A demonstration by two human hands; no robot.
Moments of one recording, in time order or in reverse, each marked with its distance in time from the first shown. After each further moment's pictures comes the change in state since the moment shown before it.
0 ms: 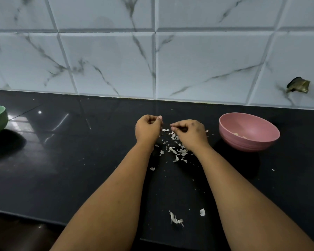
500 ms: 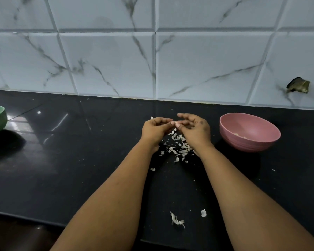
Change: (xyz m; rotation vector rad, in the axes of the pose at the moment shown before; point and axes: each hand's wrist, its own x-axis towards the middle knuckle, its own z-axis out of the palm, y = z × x) left_hand -0.007 0.002 0.006 -0.321 -0.357 -0.123; right_hand 0.004 0.003 -0.001 0.325 0.074 0.100
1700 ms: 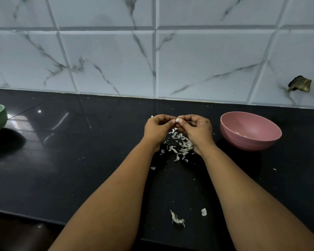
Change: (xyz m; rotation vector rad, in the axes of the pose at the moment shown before) left_hand 0.001 -0.004 0.003 0.170 0.003 0.142; right_hand -0.003 -0.003 -0.001 0.303 0.003 0.113
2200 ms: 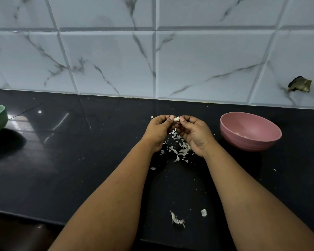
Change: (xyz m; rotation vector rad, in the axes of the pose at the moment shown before) left_hand -0.001 0.007 0.003 -0.243 -0.150 -0.082; right_hand -0.005 -0.010 -0.002 0.375 -0.186 0.228
